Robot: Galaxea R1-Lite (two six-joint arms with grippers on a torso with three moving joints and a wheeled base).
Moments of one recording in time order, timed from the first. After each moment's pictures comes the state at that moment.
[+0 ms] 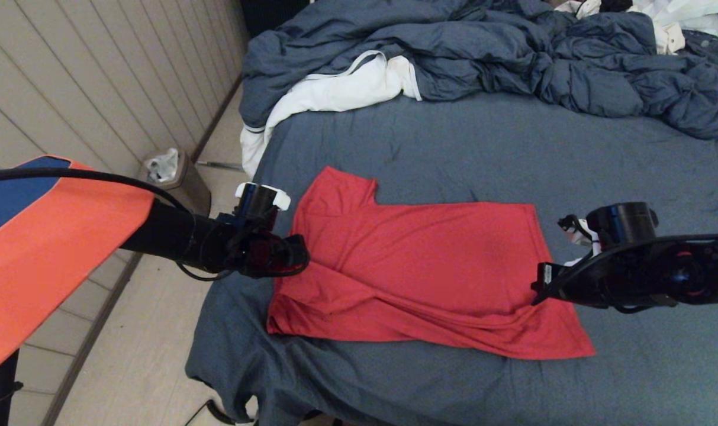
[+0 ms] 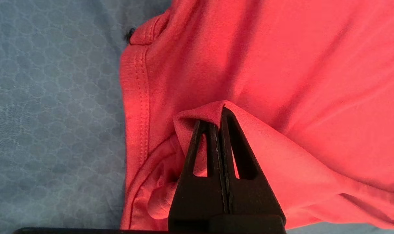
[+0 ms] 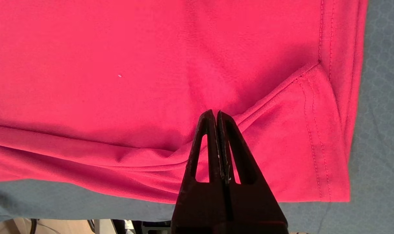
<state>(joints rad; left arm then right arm) -0.47 2.16 -1.38 -0.09 0.02 -0.57 -0.03 1.83 -0.90 -0.15 0.12 0.20</state>
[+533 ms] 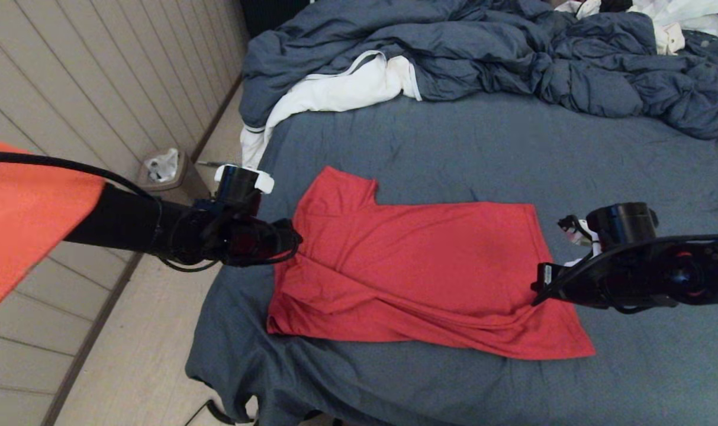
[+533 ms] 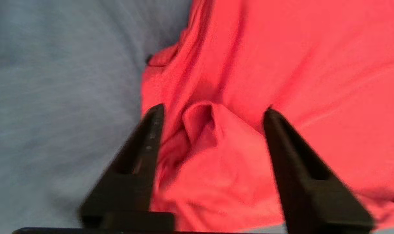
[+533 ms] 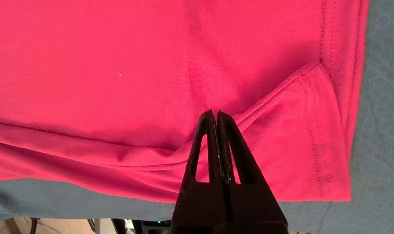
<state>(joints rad) -0.45 2.04 -1.33 -0.10 0.05 -0.58 -0.02 1.82 -0.90 -0.15 0.12 0.20</state>
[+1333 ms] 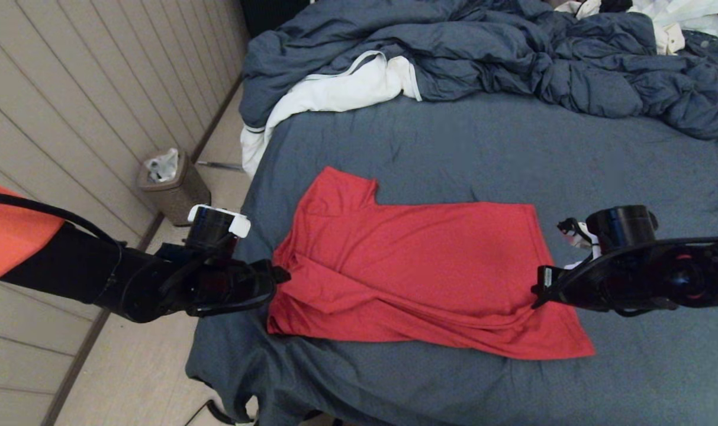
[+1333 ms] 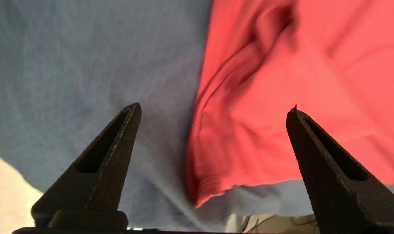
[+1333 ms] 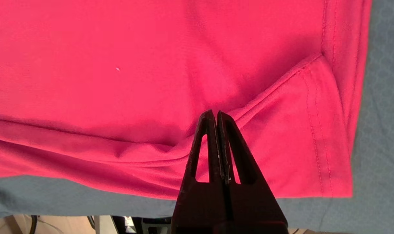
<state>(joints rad) -0.45 1.94 -0.96 -0.27 0.05 -0.56 -0.02 1.83 -0.89 -0.16 0.12 0.20</state>
